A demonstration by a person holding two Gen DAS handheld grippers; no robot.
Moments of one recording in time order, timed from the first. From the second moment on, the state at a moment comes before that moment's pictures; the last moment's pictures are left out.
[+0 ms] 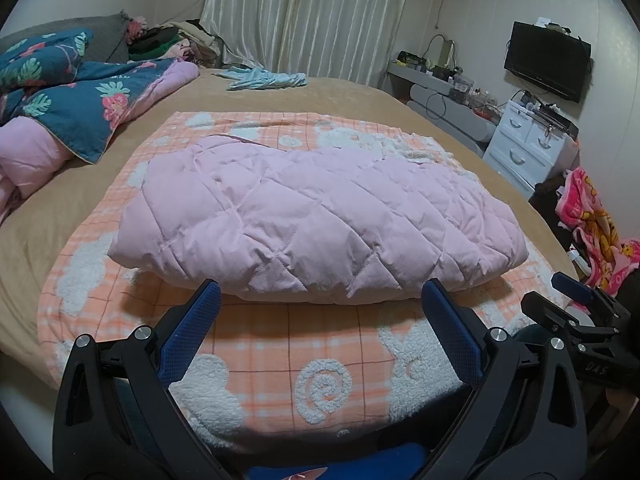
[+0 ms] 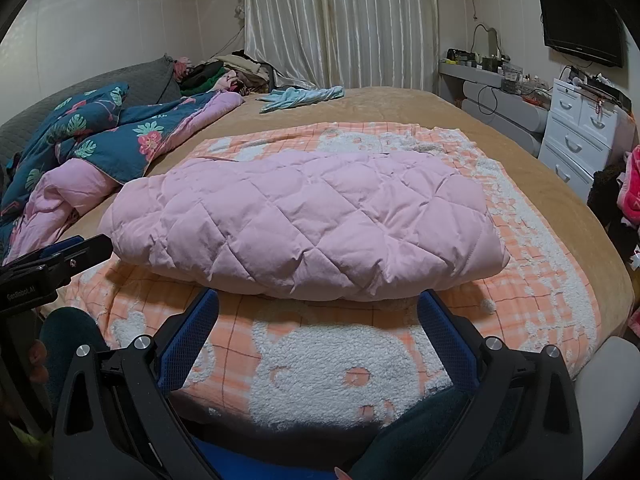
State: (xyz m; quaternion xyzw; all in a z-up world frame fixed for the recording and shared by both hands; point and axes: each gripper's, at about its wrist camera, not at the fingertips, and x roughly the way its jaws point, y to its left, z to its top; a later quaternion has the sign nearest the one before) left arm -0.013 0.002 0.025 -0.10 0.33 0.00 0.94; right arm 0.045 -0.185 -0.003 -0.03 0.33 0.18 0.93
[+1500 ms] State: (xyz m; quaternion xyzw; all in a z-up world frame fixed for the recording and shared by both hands) left arm -0.018 0.006 0.032 -0.09 0.33 0.00 0.94; right arm 0.042 -0.184 0.010 -0.03 0.32 0.18 0.93
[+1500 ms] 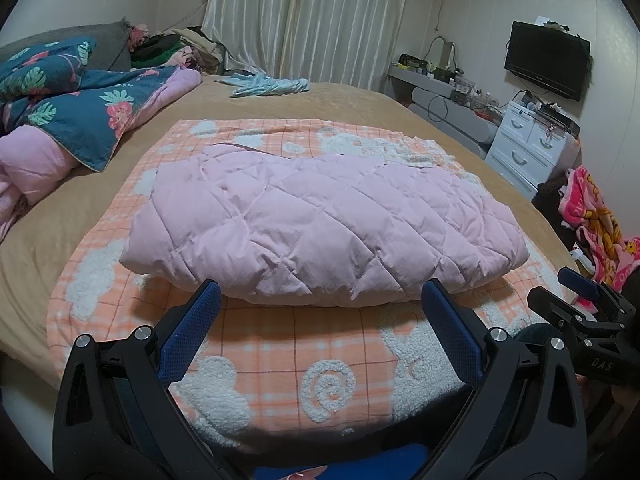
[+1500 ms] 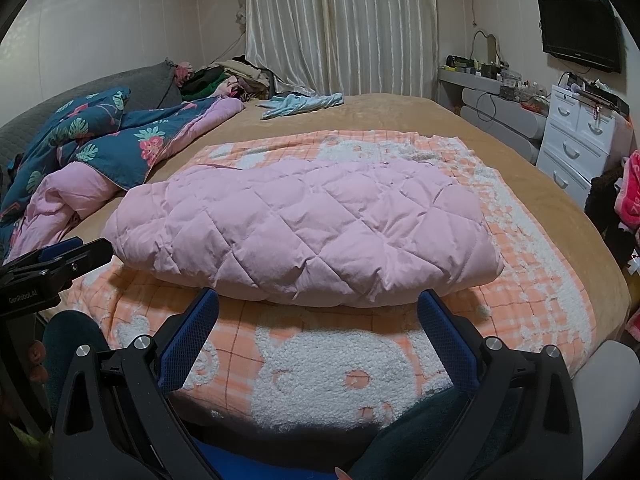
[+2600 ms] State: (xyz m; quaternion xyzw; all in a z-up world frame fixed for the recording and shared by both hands) left arm -0.017 0.019 0.032 -0.09 0.33 0.00 0.94; right arm 0.042 -0.195 0.023 -0.03 0.31 0.15 0.94
